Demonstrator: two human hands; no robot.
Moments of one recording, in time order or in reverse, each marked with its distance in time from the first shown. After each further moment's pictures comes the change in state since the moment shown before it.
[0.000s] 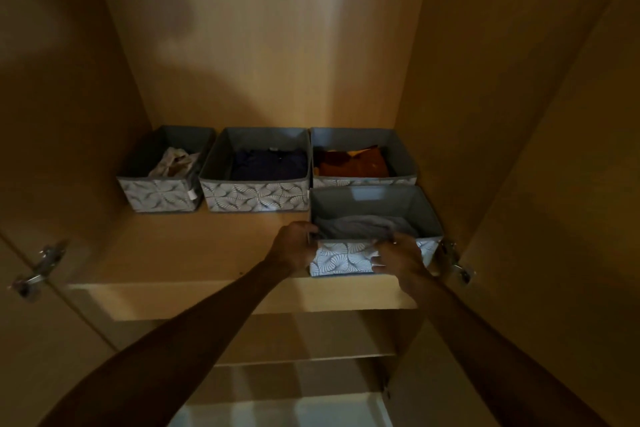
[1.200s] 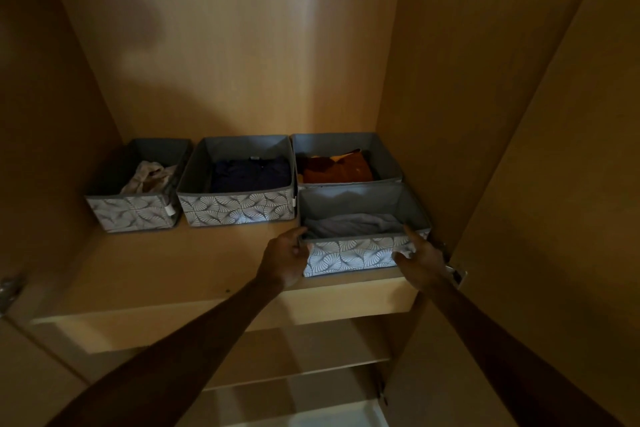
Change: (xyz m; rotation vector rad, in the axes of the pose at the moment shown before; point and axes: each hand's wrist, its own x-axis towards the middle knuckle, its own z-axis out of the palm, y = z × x) left_hand 0.020 -0.031 0.023 -0.201 0.085 0.022; right_hand 0.018 0.022 -0.059 -0.611 0.144 -0.369
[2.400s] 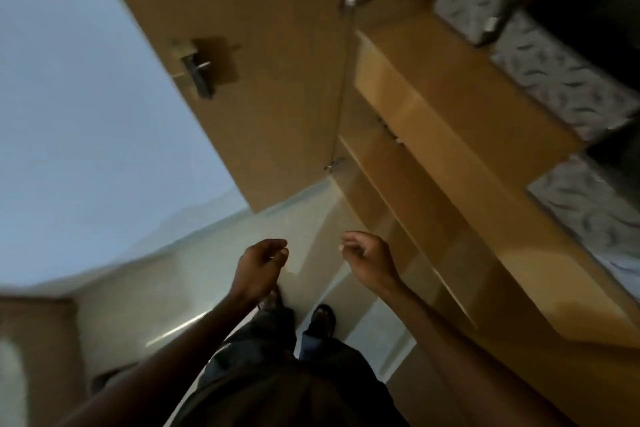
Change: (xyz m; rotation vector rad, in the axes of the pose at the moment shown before) left_hand -0.452 -0.047 0.089 -0.318 0.892 -1.098; right_hand -0.243 0.011 0.178 0.023 -1.389 -0.517
